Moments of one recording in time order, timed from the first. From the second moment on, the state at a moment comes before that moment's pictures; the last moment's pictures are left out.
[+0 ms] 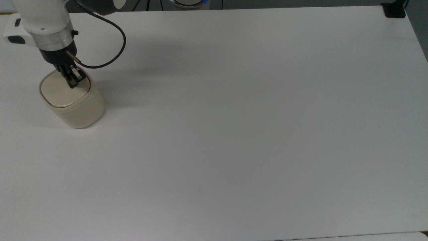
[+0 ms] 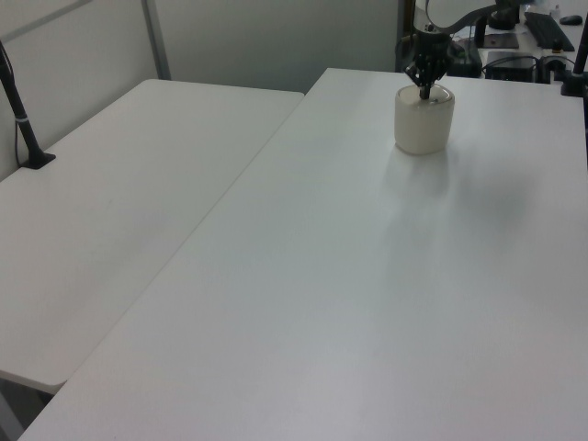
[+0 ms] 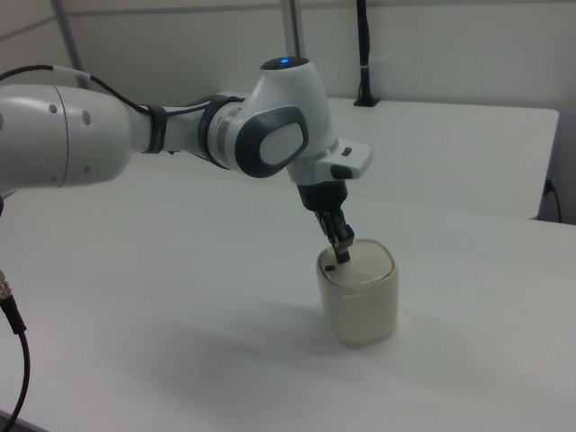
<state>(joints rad) -0.09 0.35 -0.28 -1.61 -0.03 2.08 0.36</state>
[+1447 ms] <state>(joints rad) 0.05 0.06 -0.20 -1.62 -0.04 1.66 -0.03</state>
